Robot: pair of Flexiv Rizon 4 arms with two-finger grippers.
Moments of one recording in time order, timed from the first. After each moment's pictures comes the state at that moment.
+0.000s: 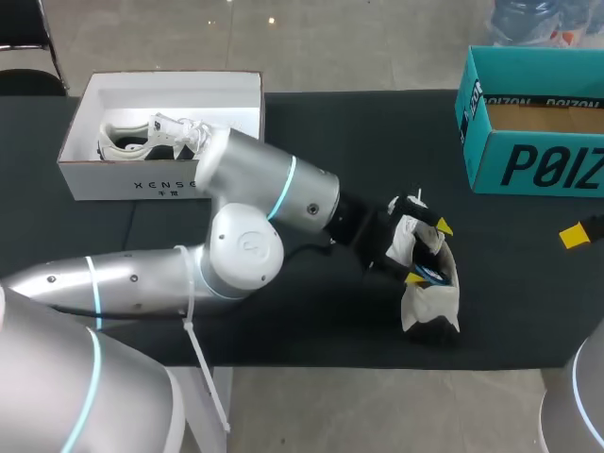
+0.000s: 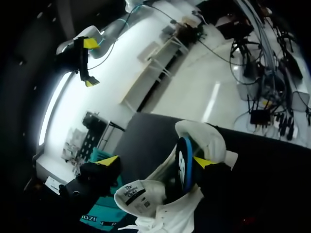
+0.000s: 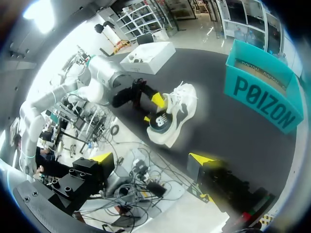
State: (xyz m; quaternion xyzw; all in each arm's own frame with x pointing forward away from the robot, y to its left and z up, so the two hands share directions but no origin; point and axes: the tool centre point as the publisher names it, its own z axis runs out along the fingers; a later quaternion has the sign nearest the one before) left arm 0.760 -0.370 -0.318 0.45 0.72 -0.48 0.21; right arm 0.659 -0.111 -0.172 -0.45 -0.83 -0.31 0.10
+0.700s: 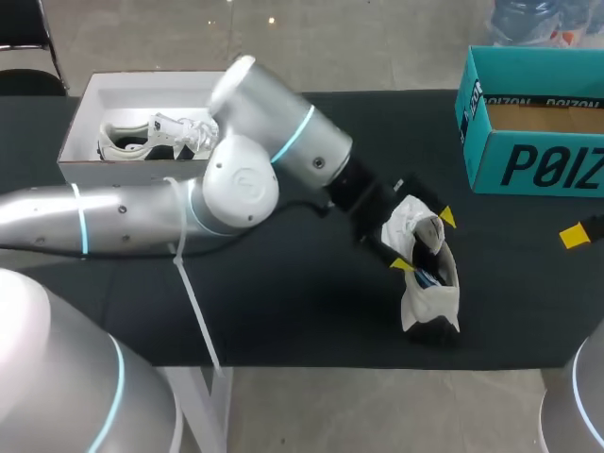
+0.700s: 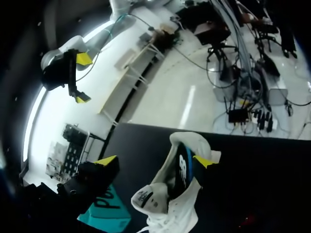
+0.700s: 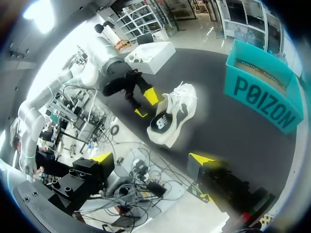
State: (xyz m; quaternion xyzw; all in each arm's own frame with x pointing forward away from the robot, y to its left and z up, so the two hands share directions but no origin) left arm 0.753 -0.355 -0.290 0.54 0.71 -0.44 0.13; right arm 0.659 -0.111 -0.172 -0.45 -0.83 -0.31 0.10
